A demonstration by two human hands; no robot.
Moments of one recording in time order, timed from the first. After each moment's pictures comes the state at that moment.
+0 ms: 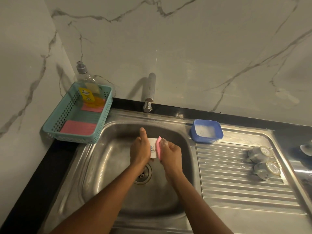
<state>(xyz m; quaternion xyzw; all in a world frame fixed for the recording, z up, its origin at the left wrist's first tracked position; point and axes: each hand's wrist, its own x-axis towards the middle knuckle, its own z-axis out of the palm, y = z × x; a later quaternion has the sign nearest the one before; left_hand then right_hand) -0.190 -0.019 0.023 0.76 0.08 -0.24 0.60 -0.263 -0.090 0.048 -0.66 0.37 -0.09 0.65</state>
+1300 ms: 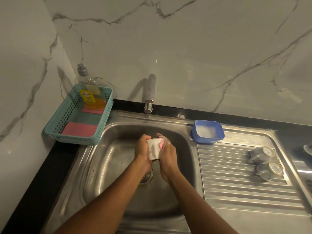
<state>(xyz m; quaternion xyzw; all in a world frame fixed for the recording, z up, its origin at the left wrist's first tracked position) -0.188 -0.026 0.026 0.53 0.22 -0.37 0.73 -0.244 -0.087 0.028 -0.60 0.33 -0.11 0.72</state>
